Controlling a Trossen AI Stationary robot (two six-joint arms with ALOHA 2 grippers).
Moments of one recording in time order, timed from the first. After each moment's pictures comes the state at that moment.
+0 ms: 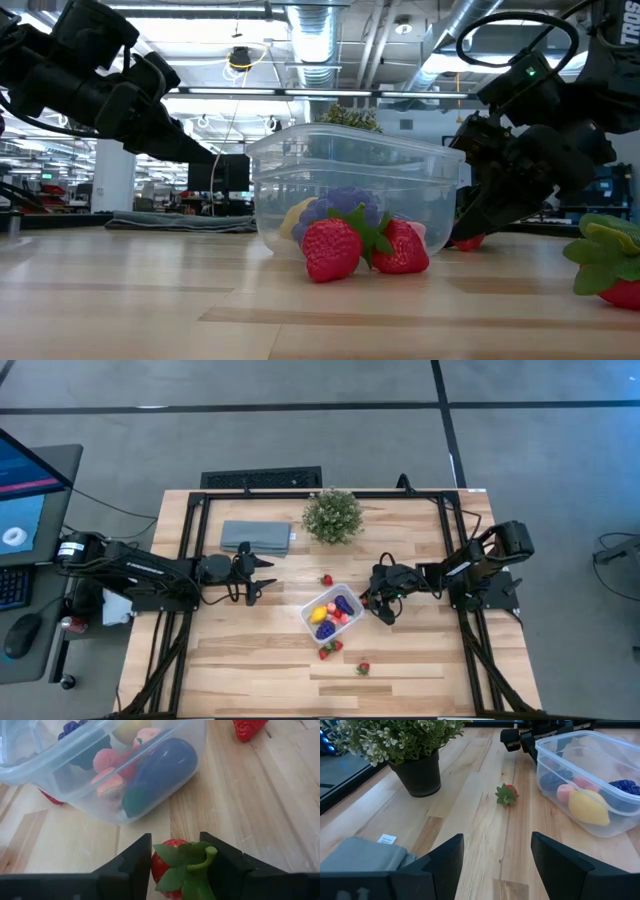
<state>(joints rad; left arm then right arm) 0.01 1.02 0.13 0.53 -0.19 -0.04 0.06 1.66 0.27 0.73 -0.19 0.21</state>
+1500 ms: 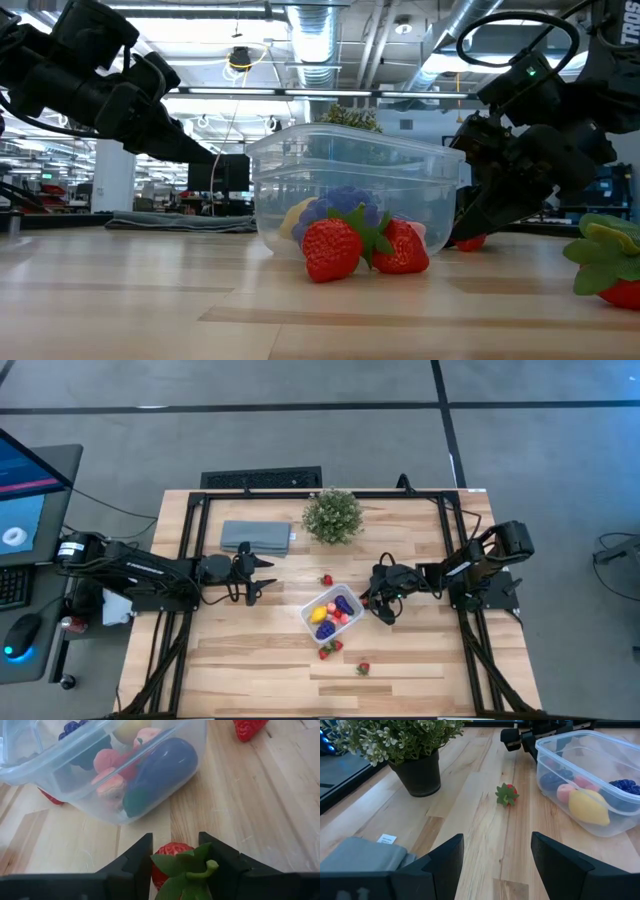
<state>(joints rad) 0.01 1.02 0.13 0.53 -0.19 -0.04 0.06 1.66 0.27 0.73 -0.19 0.21</state>
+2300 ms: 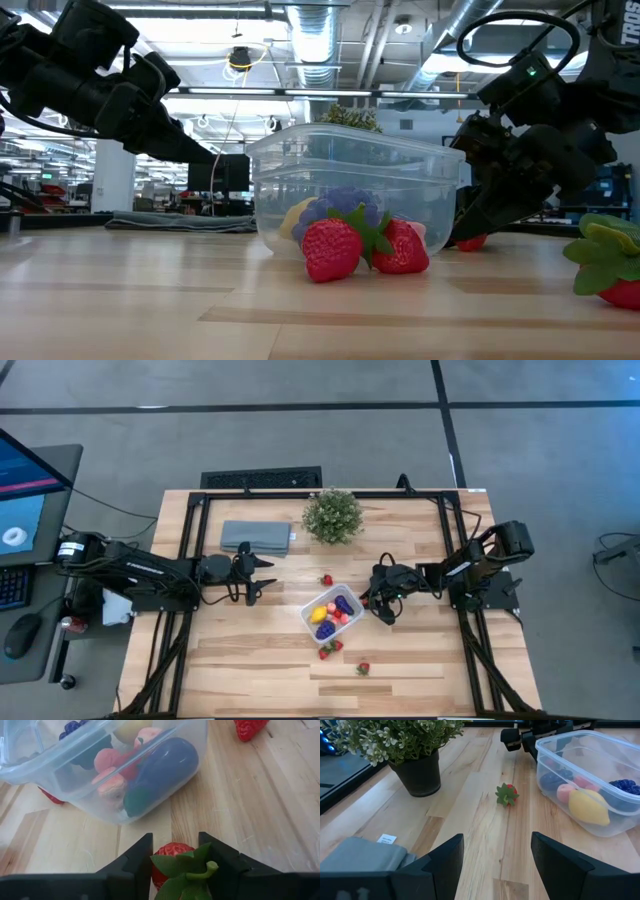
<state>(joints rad) 0.01 1.02 0.13 0.53 -0.19 -0.04 0.06 1.66 0.27 0.73 -0.19 0.21</state>
